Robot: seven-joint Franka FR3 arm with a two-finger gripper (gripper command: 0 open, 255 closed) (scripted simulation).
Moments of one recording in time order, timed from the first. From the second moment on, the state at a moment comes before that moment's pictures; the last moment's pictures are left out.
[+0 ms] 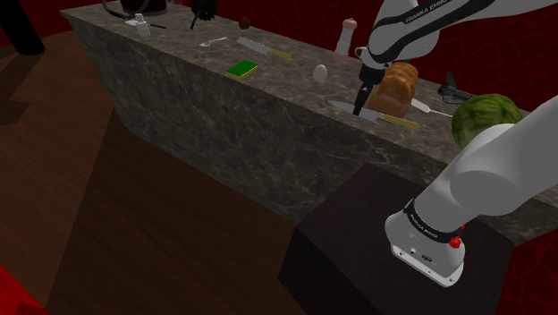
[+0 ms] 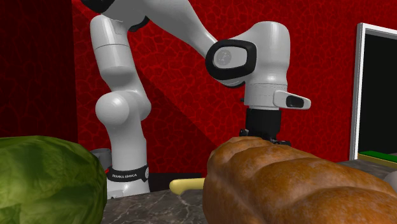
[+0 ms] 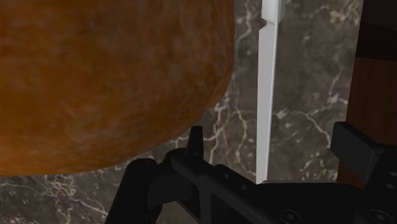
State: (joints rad) arm 0.00 -0.24 -0.45 -2.57 -0.15 2.29 -0.64
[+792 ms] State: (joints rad) arm 0.00 -0.25 -0.45 -2.57 -0.15 2.29 -0.64
